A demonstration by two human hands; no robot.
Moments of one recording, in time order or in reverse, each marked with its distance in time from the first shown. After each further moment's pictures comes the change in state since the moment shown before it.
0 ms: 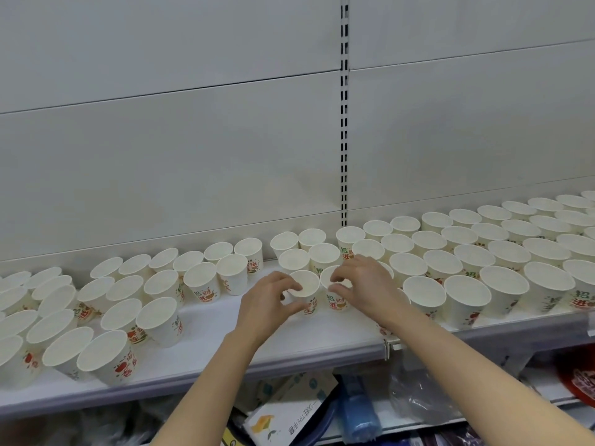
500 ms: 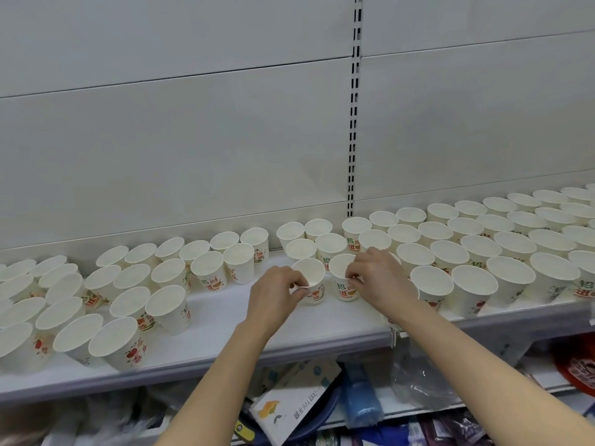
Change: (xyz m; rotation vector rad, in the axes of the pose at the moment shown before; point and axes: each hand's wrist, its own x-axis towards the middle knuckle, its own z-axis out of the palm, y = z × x) left_hand -0.006 0.005 -0.004 0.033 0.009 0.018; right_hand -0.010 -0.004 -0.001 -0.128 -0.059 0.046
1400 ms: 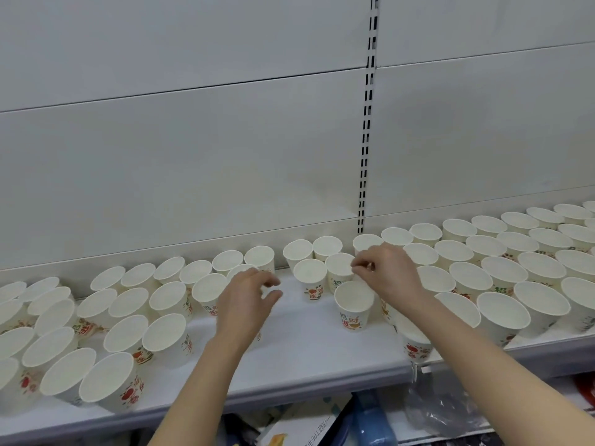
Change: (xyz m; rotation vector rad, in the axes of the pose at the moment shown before) left_hand 0.023 -0.047 -0.038 0.004 0.144 -0.160; right_hand 0.057 0.003 -0.012 0.205 0.039 0.244
